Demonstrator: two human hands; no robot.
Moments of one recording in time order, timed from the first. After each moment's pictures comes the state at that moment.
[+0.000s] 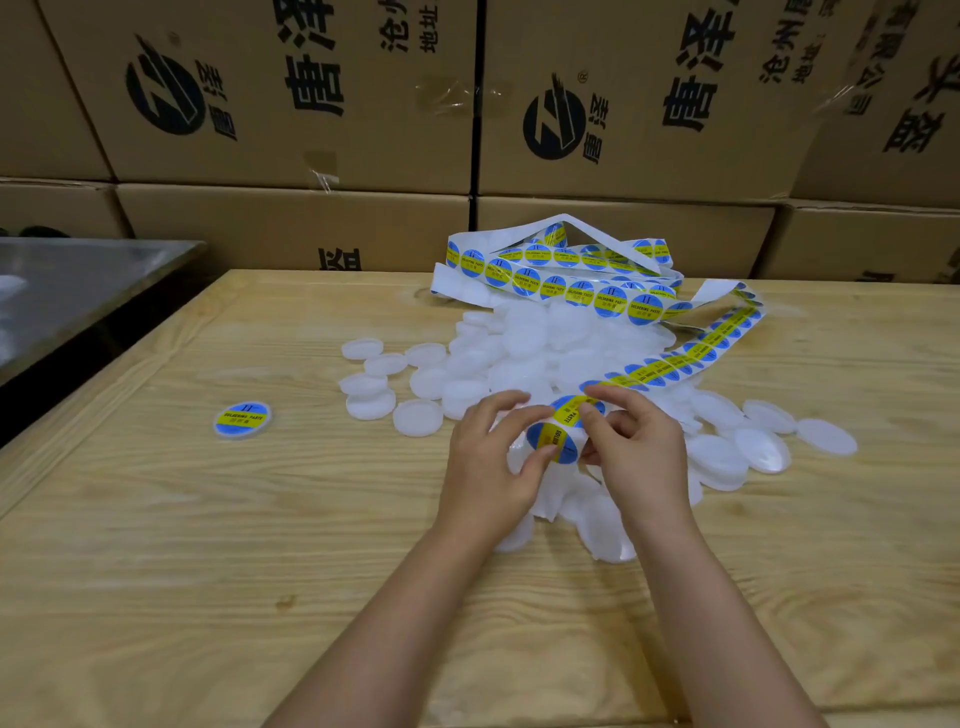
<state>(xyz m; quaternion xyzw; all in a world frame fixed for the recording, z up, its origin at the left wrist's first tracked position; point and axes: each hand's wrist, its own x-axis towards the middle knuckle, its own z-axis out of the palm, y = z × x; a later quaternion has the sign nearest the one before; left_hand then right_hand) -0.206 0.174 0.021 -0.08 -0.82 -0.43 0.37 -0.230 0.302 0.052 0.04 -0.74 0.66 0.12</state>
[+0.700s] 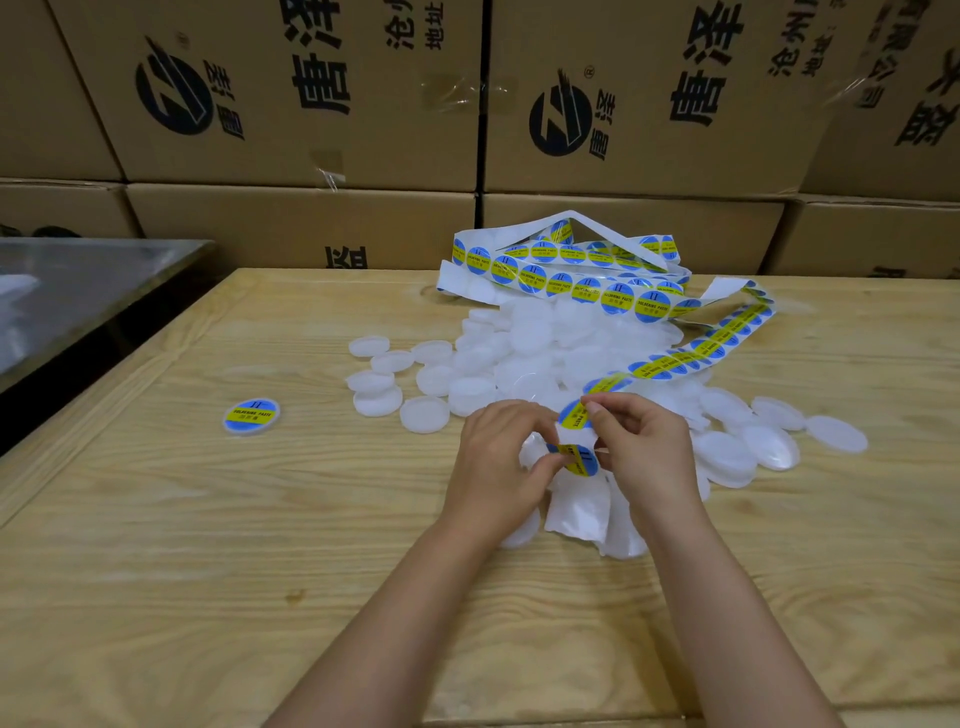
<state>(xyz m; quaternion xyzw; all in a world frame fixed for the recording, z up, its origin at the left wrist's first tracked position) -0.202 0.171 0.024 -0.13 -0.84 -0.40 0.35 -0.230 0.302 0.055 0.02 -0.74 0.67 0.08</state>
